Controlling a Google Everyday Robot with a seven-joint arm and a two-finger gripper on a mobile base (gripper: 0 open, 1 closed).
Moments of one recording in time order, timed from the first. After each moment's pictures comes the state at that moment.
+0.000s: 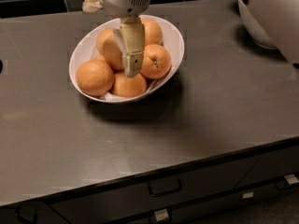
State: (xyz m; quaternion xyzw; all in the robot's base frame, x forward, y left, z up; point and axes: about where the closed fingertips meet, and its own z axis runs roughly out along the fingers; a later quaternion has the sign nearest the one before) arm 0.516 0.077 1.007 -0.86 0.46 0.04 0.21
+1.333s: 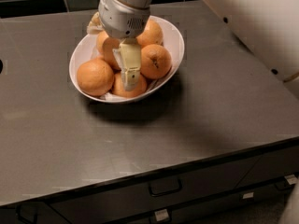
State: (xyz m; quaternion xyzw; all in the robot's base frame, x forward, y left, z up) arm 0.529 0.083 0.955 -0.86 0.47 0.09 0.19
